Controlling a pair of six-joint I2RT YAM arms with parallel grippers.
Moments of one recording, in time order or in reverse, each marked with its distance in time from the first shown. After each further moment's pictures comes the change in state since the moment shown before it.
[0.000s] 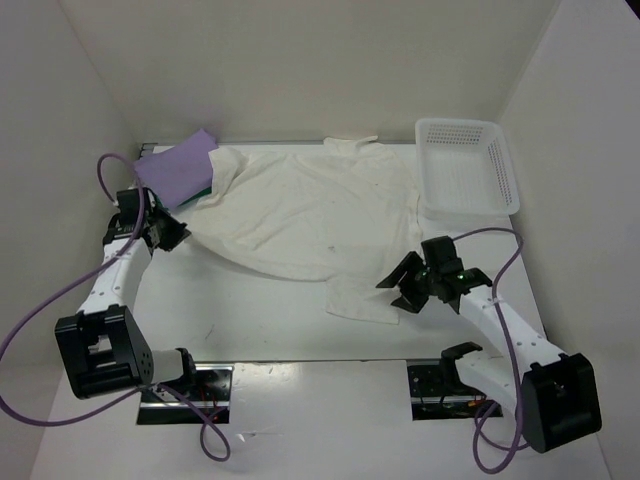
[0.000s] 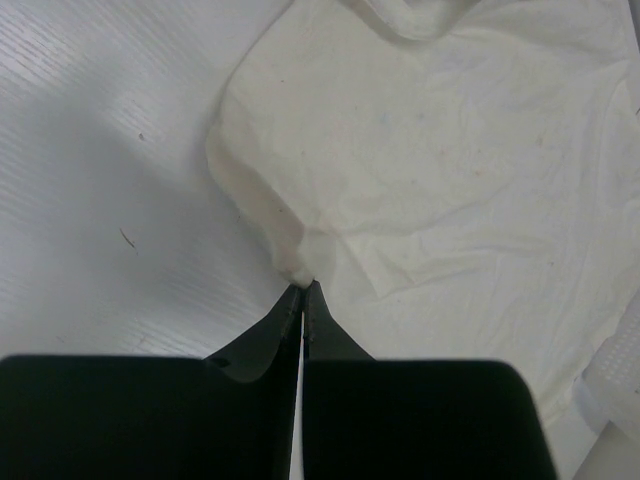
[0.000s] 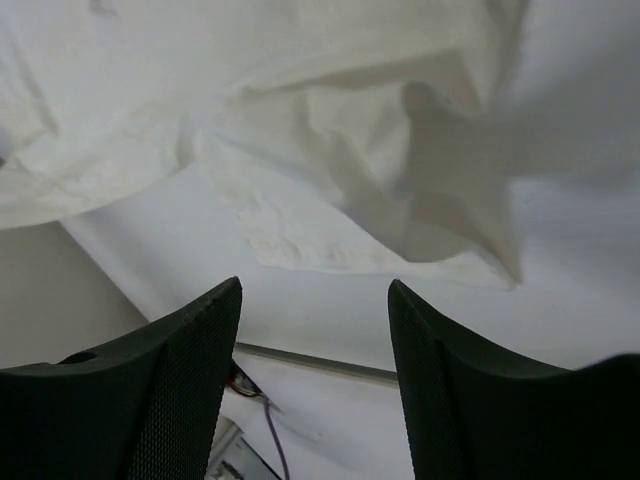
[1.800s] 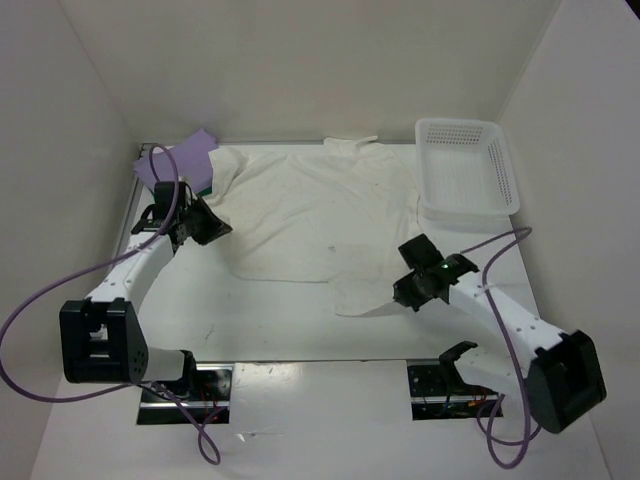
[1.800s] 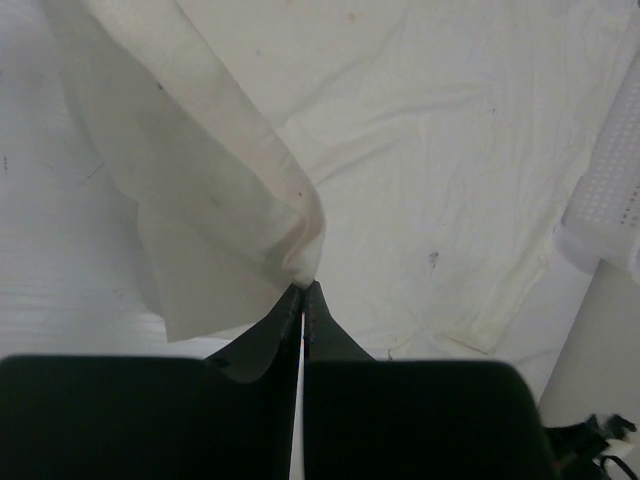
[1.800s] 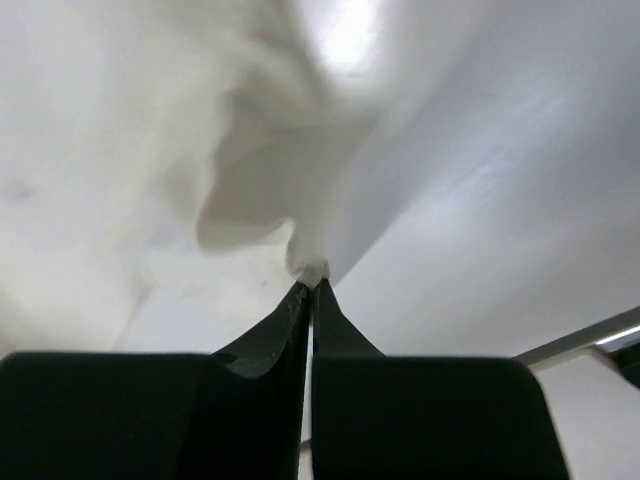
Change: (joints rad) left arm -0.233 0.083 0.016 0.083 0.165 0.007; right arm 0.243 0.135 0.075 -0.278 0.410 0.494
